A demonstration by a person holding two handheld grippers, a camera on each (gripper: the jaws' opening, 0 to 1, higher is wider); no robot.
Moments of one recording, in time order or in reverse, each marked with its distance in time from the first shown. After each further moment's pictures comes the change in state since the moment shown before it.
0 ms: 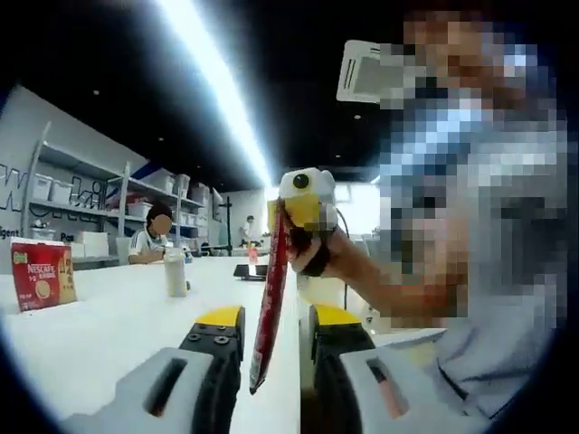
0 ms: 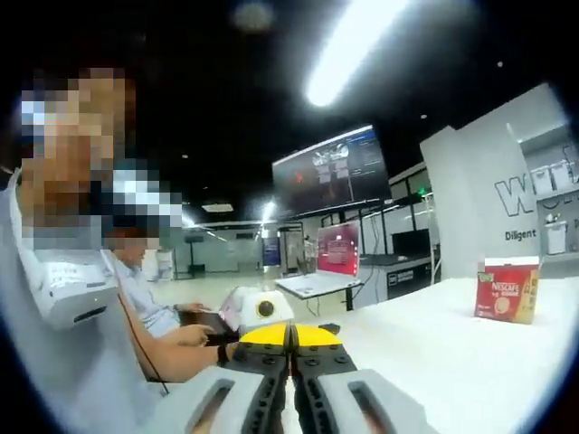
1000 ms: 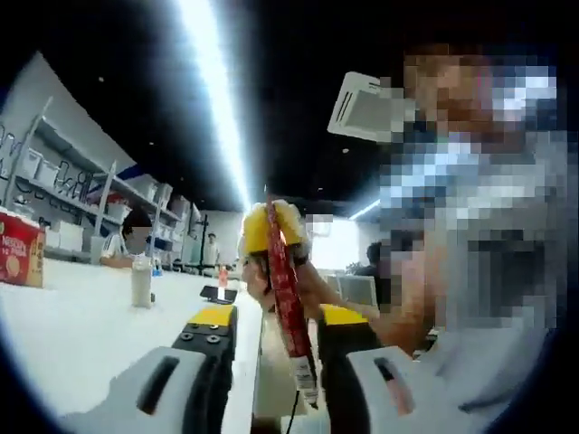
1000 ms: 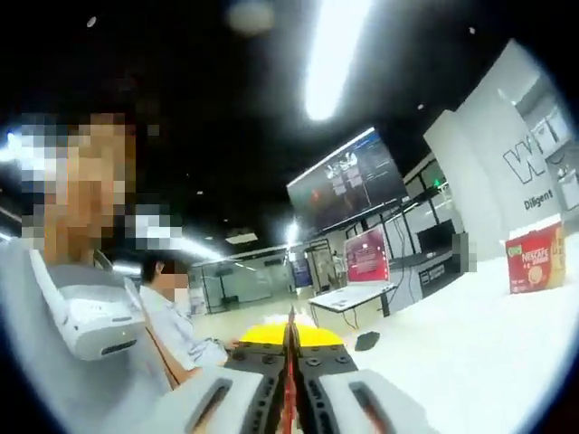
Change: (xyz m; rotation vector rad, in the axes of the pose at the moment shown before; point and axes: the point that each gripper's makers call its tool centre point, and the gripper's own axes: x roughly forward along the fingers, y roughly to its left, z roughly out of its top) left arm 0.004 -0.034 0.032 -0.075 -0.251 -0.124; right arm 0.001 0.019 0.008 0.174 -0.120 0.124
